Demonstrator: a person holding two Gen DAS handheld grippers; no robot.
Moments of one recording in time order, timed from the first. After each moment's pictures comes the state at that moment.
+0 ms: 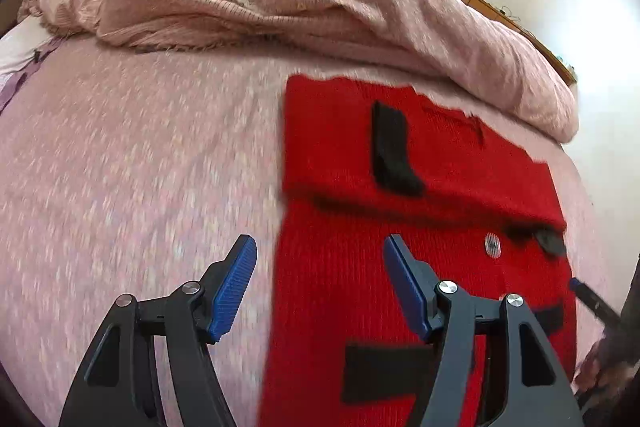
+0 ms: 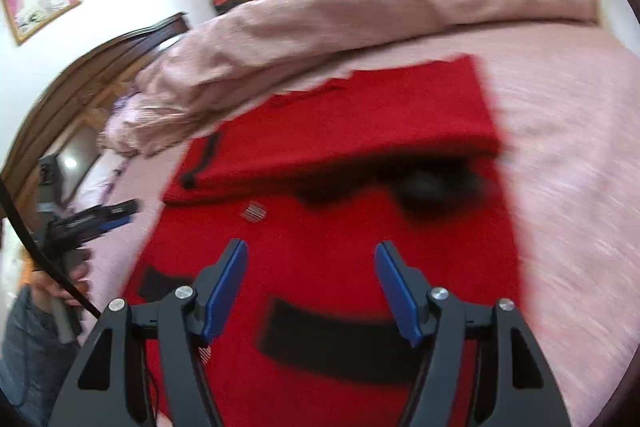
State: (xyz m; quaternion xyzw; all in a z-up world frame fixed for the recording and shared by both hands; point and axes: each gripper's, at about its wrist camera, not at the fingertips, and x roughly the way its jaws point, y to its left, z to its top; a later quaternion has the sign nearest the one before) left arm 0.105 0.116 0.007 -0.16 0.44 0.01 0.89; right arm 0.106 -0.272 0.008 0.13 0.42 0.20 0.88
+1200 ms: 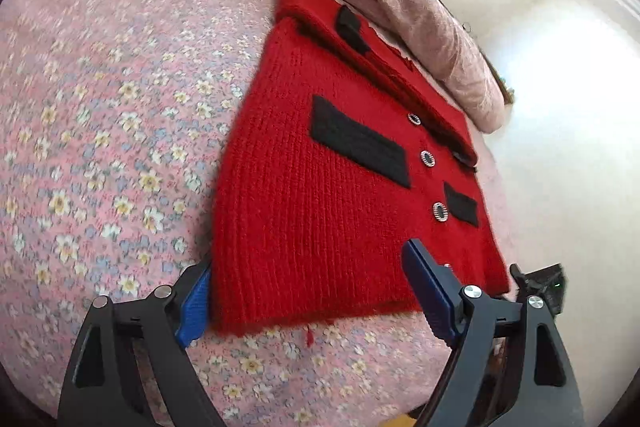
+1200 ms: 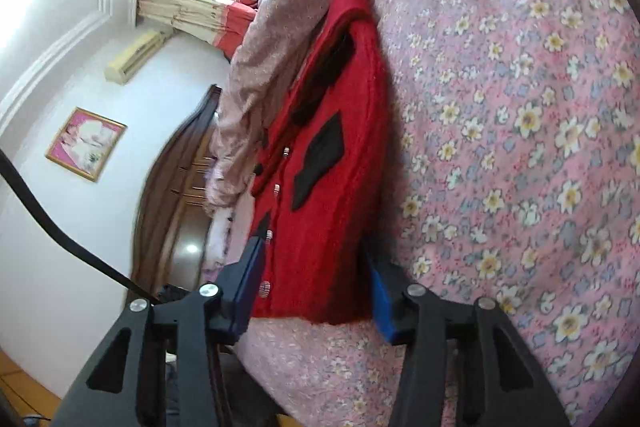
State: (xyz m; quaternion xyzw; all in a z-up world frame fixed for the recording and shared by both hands) left arm -0.038 0.118 -0.039 -0.32 0.45 -0.11 0.83; right arm -0.002 -0.386 -0.078 0.43 0.40 0.29 0.76
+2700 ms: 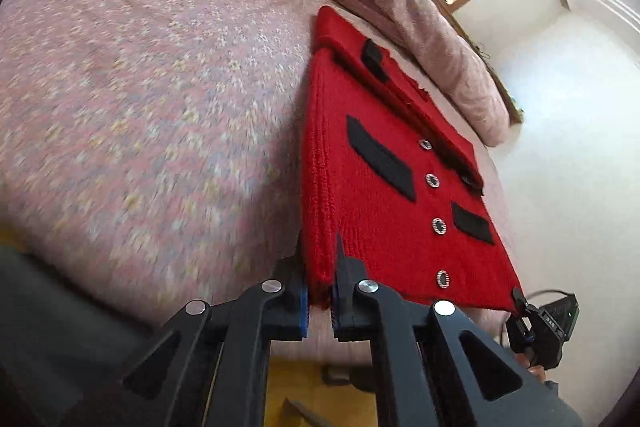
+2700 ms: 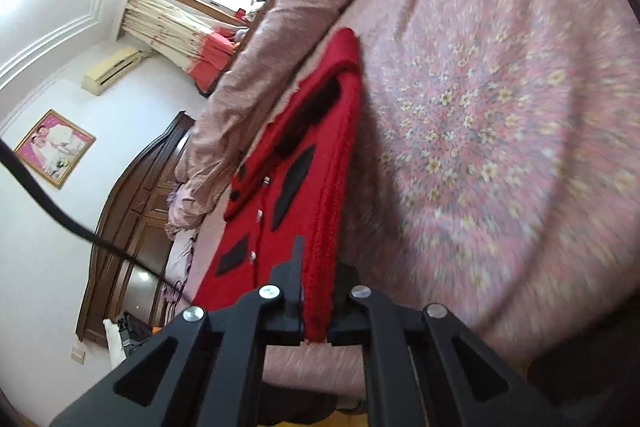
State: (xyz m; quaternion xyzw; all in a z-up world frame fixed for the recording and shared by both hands) left arm -0.141 0.157 -0.012 -0.35 0.43 -0.08 0.83; right arm -0.116 -0.401 -0.024 0.39 0.36 0.20 0.82
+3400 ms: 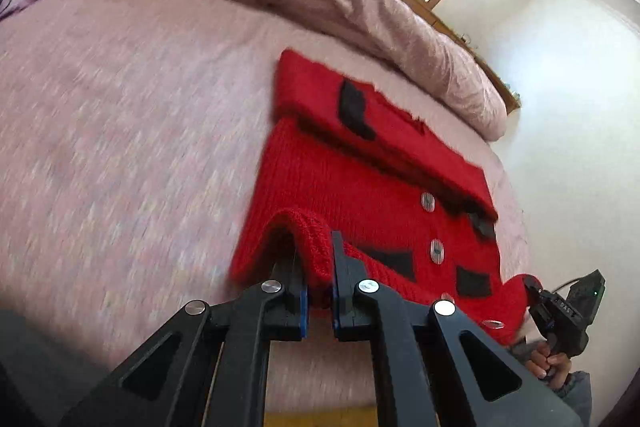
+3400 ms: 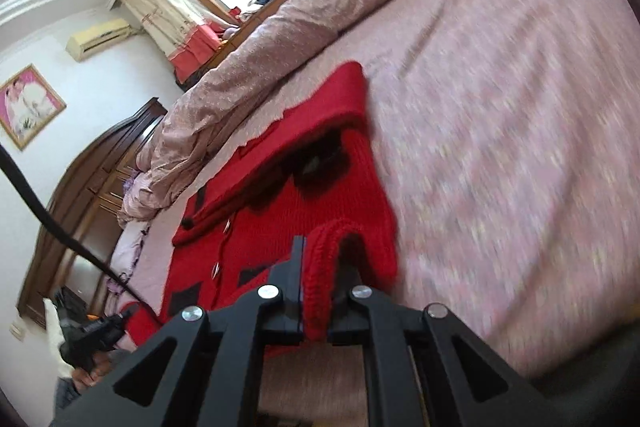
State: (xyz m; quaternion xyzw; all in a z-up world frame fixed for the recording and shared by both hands) left arm -0.079 0.136 0.011 -0.28 0.40 -0.07 0.87; right arm -0.090 -0.386 0.000 0.29 0.35 0.14 0.88
